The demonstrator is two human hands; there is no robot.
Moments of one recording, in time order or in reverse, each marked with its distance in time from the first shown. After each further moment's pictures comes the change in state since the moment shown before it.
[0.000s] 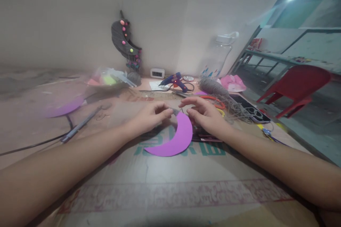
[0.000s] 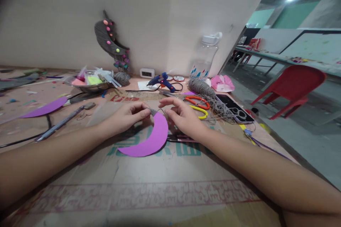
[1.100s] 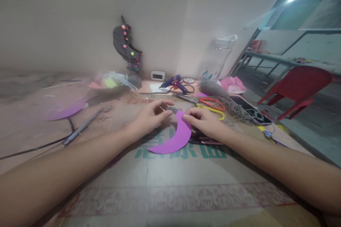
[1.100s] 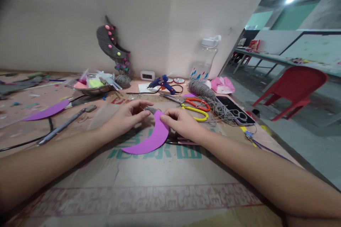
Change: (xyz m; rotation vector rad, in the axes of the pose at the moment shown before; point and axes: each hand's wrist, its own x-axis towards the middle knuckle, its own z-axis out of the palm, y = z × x) left_hand 0.001 -0.005 -0.001 0.066 0.157 0.046; right_hand 0.001 0.004 -0.001 -0.176 -0.159 0.101
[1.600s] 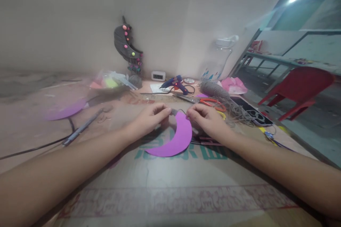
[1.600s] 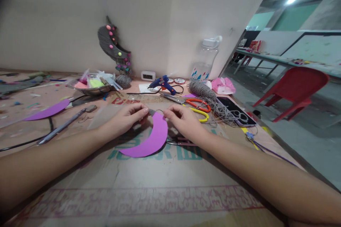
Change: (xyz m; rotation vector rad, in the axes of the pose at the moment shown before) left_hand 0.000 0.004 -0.002 -0.041 -0.081 -0.061; right_hand -0.002 -0.007 -0.001 0.009 0.206 -0.079
